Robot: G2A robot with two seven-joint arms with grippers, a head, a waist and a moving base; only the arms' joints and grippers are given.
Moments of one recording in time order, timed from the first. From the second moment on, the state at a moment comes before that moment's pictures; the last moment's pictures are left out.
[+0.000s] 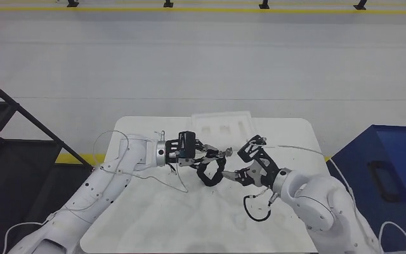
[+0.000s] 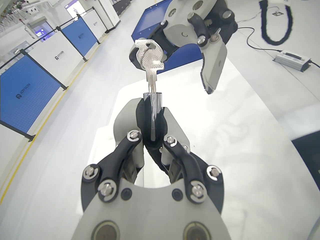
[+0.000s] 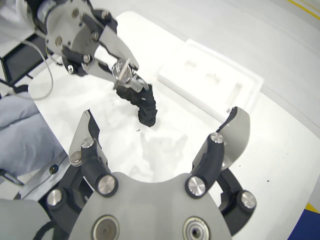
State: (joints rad) left arm 0.86 -1.01 -0.88 -1.47 1.49 -0.96 0.40; right arm -1.35 -1.11 1.27 -2.14 -0.88 -0.27 0.96
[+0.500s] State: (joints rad) left arm 0.81 -0.93 -0.88 -1.54 1.36 -1.01 0.29; right arm -1.33 -1.10 1.32 -2.08 -0.72 -0.39 0.97
